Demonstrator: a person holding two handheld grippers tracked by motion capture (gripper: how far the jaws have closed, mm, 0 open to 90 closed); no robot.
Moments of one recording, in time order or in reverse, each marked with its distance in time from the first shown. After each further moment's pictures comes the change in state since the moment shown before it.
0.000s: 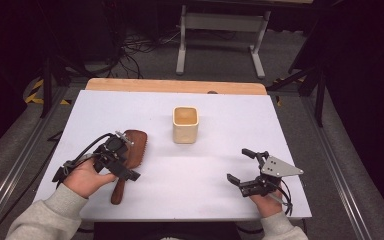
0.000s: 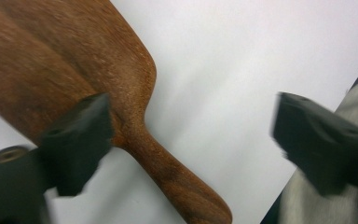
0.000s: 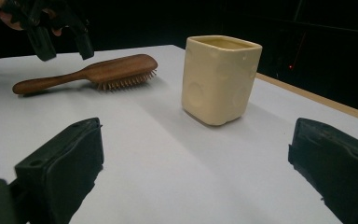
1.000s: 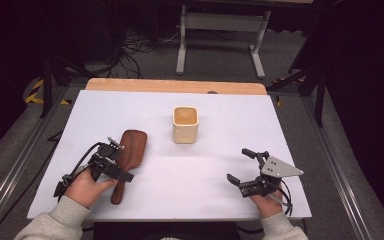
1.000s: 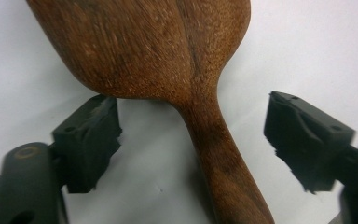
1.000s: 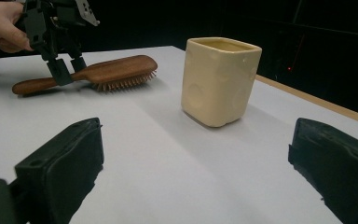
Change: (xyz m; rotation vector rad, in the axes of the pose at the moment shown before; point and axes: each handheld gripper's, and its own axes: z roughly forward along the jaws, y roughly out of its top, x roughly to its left) left arm 0.018 -0.027 0.031 0.018 0.104 -0.213; right arm 0.001 0.001 0.000 -0.003 -0.001 -0.010
